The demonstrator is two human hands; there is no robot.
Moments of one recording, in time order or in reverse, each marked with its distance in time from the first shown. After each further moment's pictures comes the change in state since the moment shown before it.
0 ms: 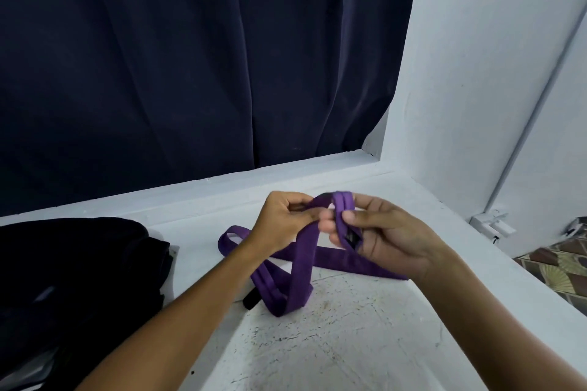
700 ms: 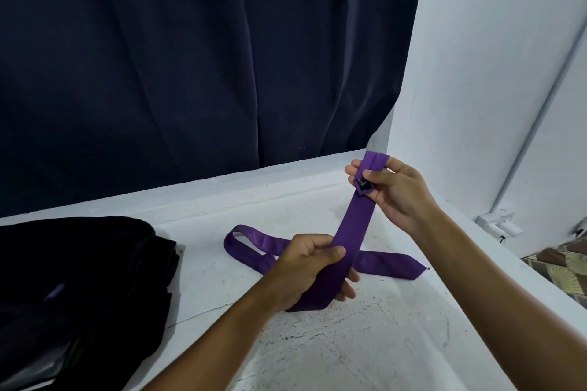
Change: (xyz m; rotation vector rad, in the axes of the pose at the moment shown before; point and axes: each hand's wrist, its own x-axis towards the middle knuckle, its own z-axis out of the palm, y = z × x) left_hand -0.061 0.020 0.020 -0.288 -0.284 -0.420; right_hand 0.050 -0.022 -0.034 0.006 0.480 -0.346
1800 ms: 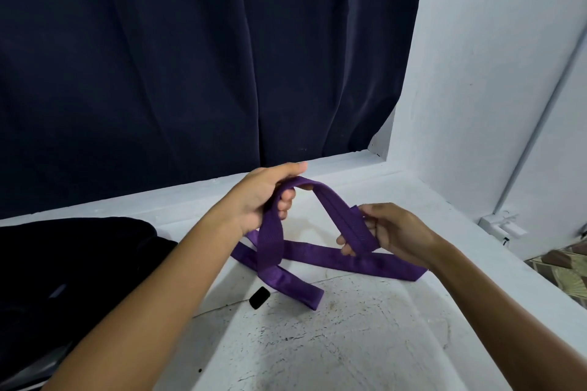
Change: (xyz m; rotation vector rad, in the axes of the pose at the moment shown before) left_hand 0.022 0.089 -0.050 0.032 0.280 -0.114; right_hand -0.016 0.025 -0.044 -0.496 -0.571 0.192
